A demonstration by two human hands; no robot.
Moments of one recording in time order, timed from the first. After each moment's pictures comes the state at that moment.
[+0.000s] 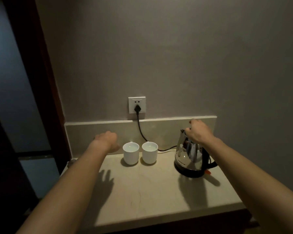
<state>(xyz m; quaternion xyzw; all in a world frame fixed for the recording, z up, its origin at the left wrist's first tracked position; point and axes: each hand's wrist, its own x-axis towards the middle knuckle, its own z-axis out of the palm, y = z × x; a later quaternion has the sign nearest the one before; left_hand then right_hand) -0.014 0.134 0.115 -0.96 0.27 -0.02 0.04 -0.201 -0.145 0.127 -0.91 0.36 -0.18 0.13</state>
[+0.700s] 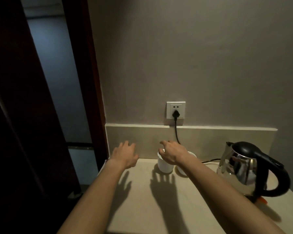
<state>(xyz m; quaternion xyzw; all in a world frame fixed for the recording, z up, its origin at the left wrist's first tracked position) 0.019 0.196 0.072 -0.97 0.25 -0.04 -0.04 -0.047 -0.003 0.074 -0.99 0.11 -0.04 0.11</state>
